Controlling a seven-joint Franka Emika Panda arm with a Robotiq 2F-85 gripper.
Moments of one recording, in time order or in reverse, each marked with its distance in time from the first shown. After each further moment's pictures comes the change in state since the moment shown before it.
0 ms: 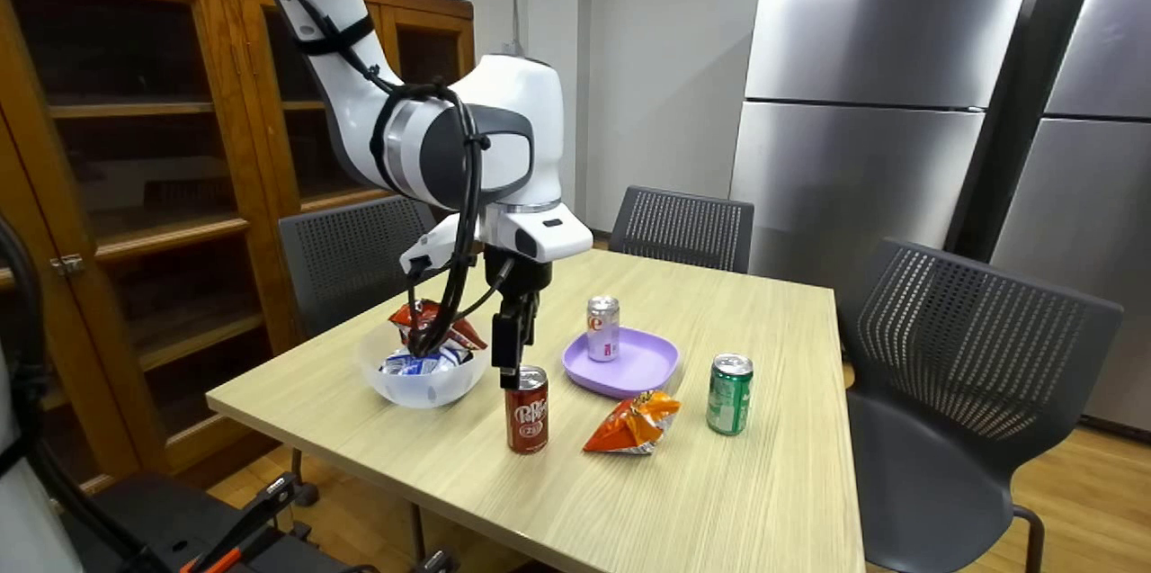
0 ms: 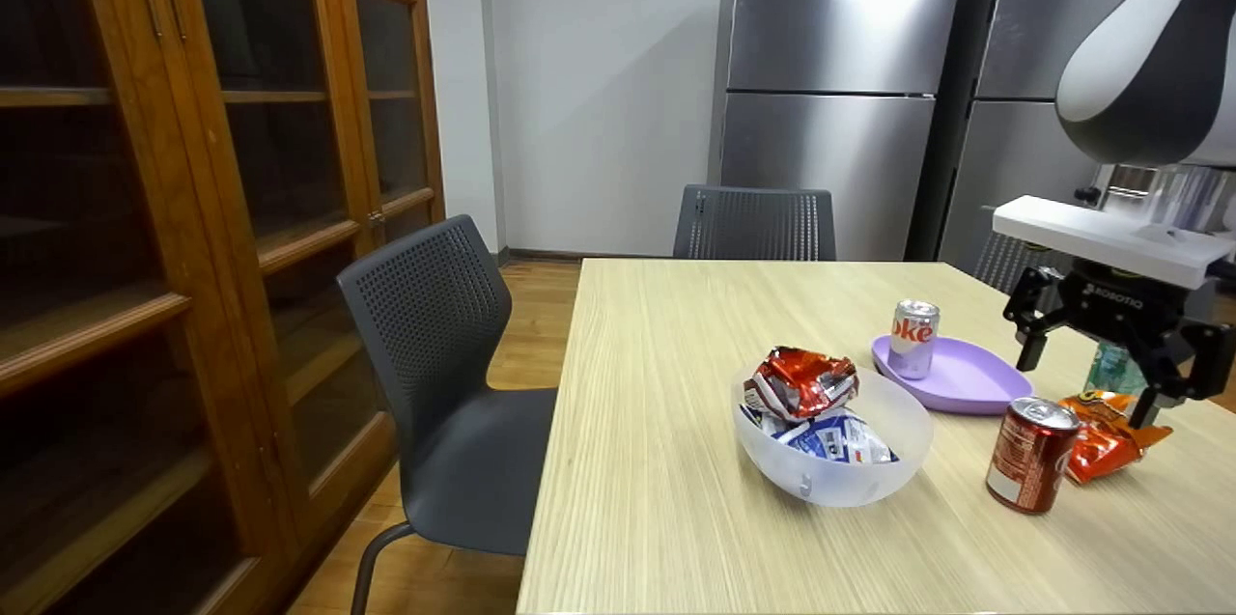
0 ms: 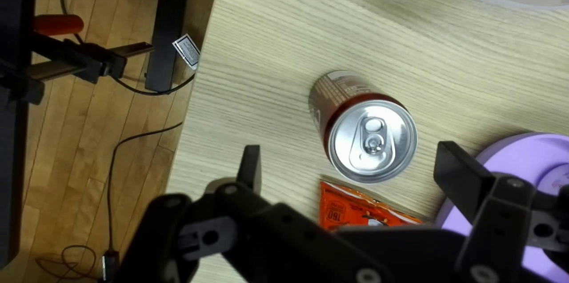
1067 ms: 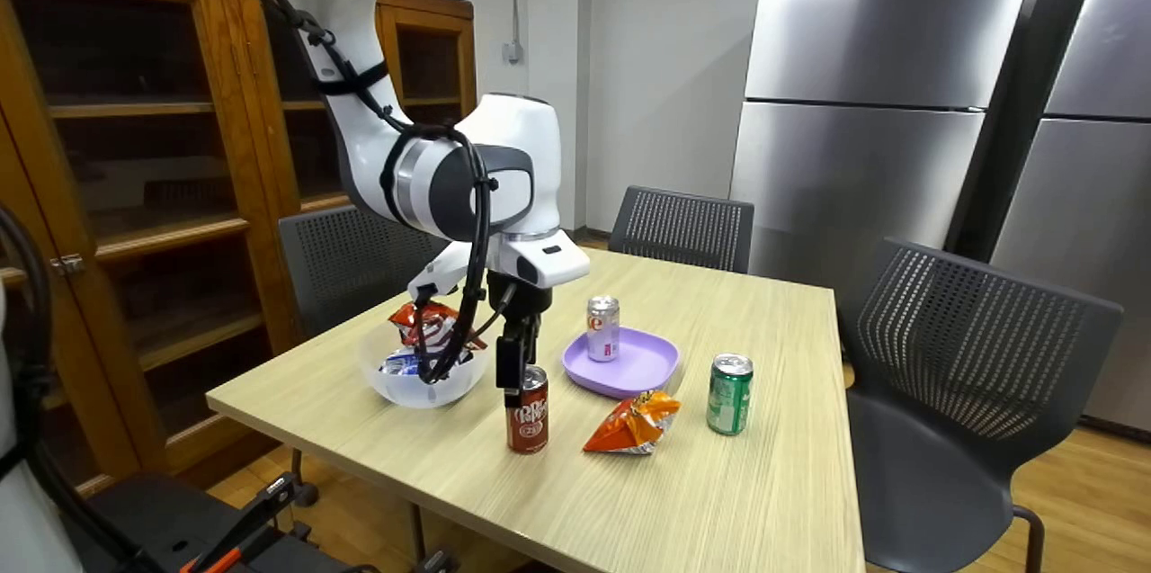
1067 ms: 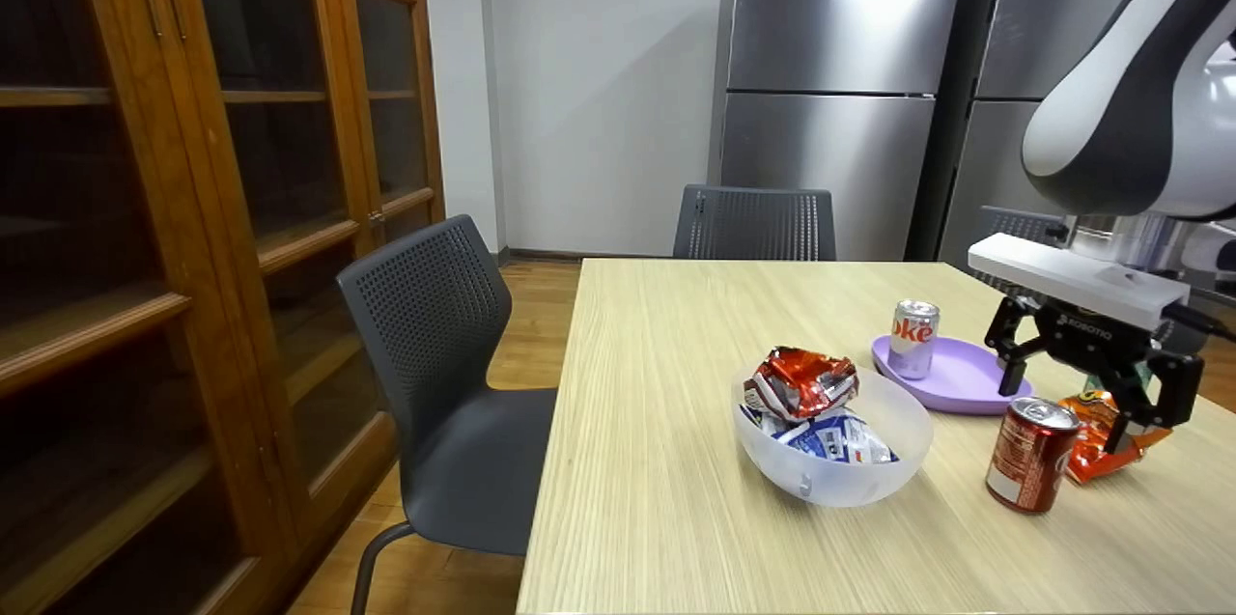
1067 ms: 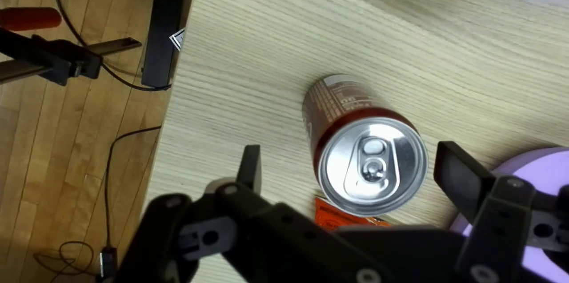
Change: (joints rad) arm 0.024 0.129 0.000 0.043 0.001 0.078 0.016
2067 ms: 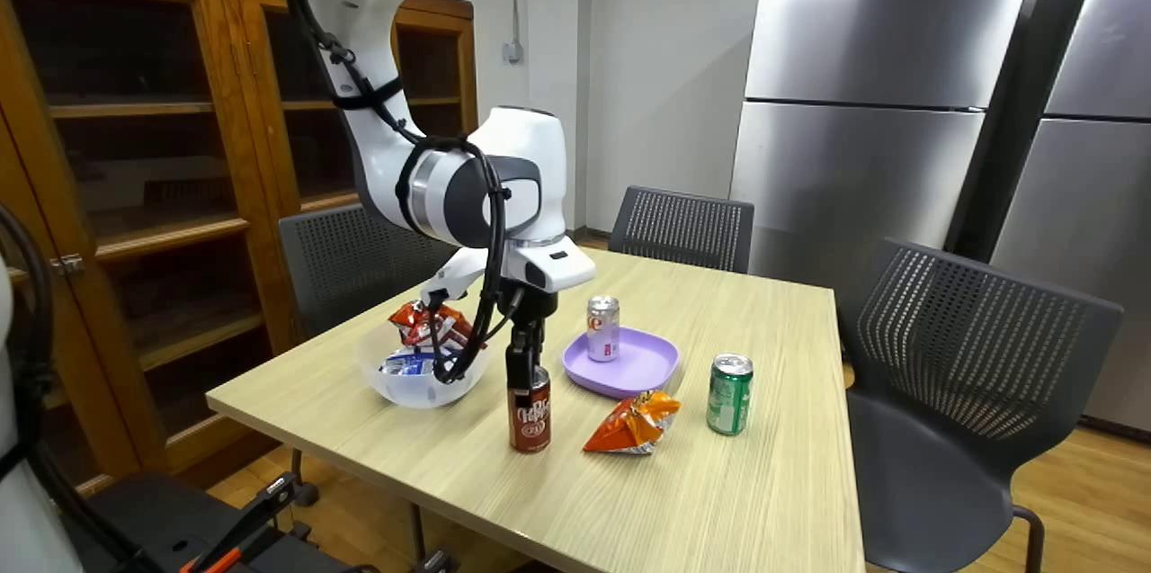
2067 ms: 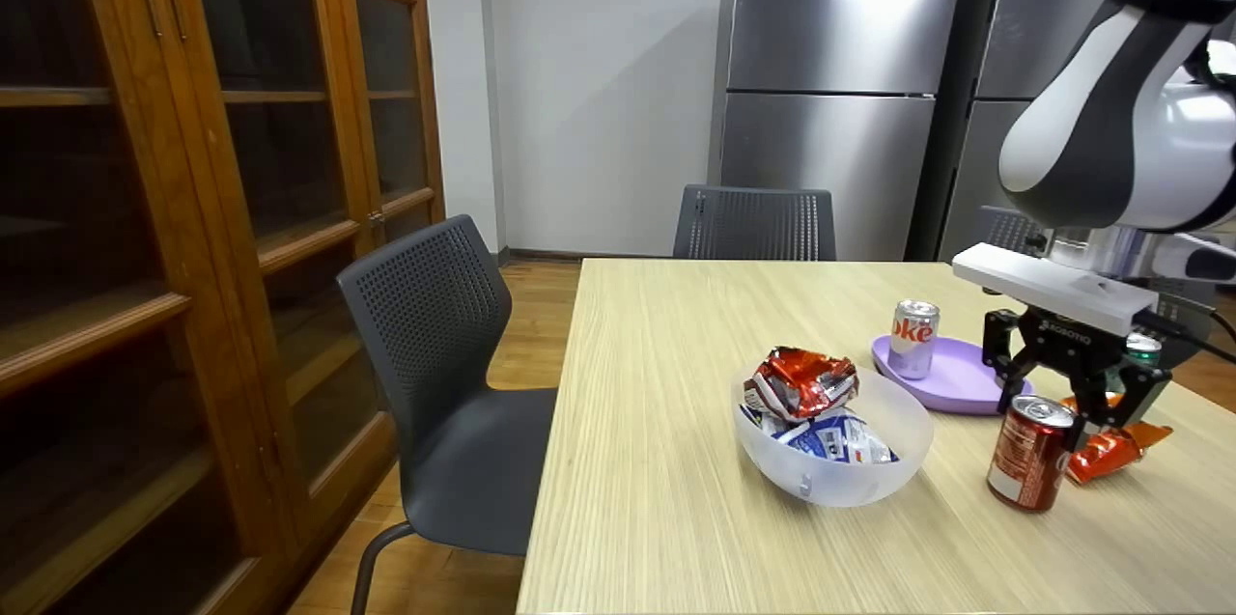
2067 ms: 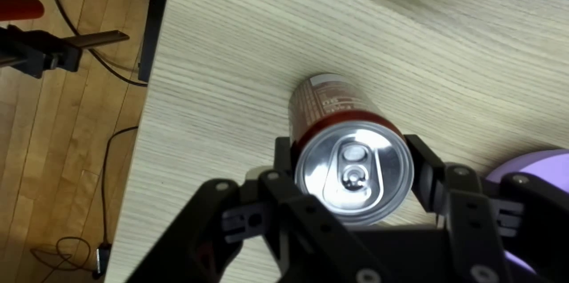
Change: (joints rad) arm 0.018 0.068 -0.010 0.058 0.002 0.000 0.000
